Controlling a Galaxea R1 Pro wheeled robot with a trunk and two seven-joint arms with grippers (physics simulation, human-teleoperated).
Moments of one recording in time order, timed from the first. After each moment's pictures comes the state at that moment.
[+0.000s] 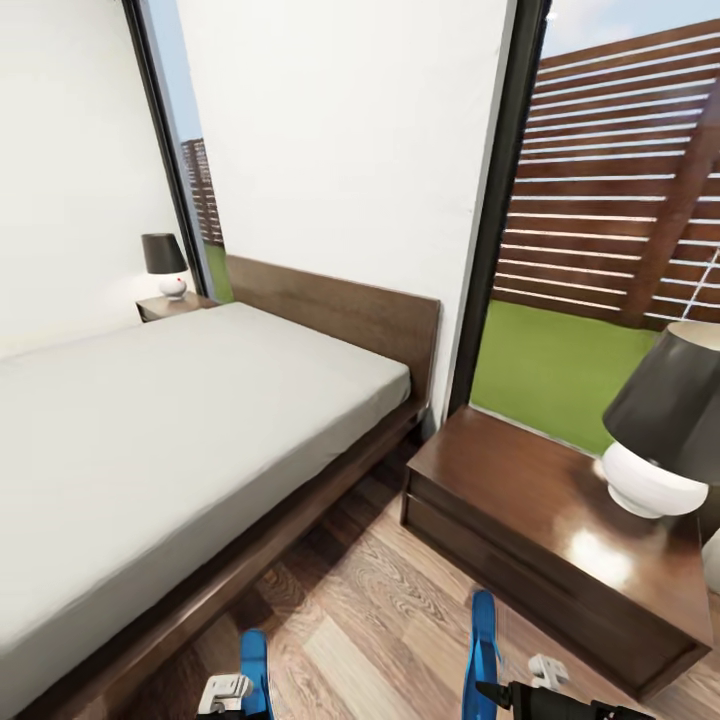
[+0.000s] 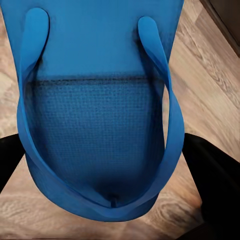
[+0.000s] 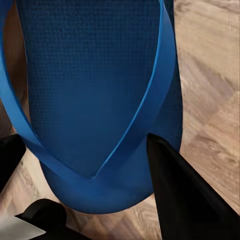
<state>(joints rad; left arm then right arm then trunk) -0.48 0.12 -0.17 -0.02 0.32 -0.07 -0.66 -0.57 -0.23 0.15 0.08 -0.40 0.05 0.85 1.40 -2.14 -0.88</state>
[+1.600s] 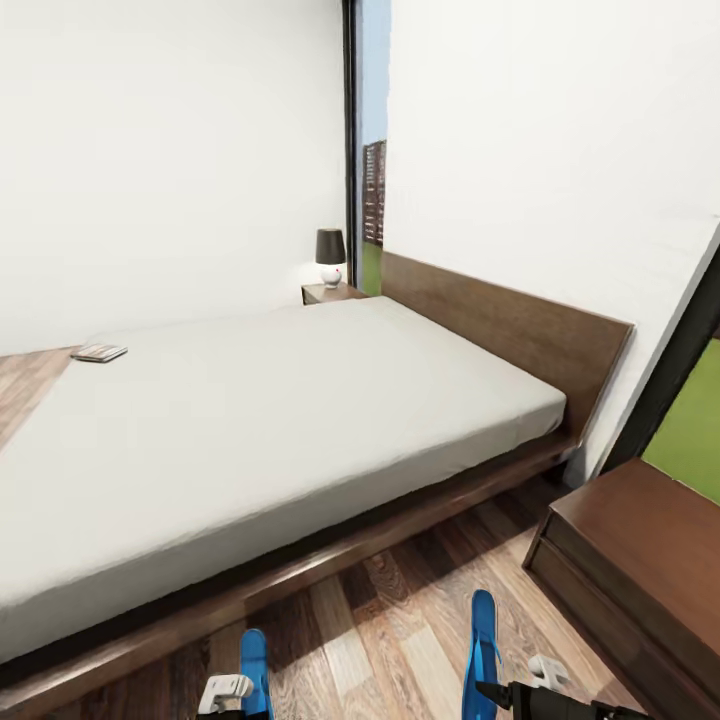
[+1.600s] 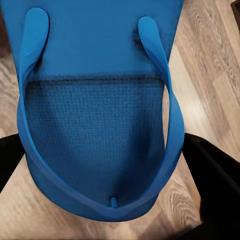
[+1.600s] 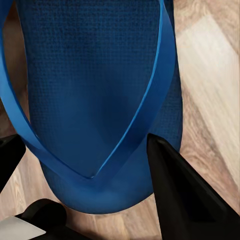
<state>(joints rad) -0.48 0.12 -0.17 -0.02 0.31 -0.07 -0.66 -0.57 -0.23 0.15 0.08 -0.40 0.05 0.85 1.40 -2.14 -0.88</state>
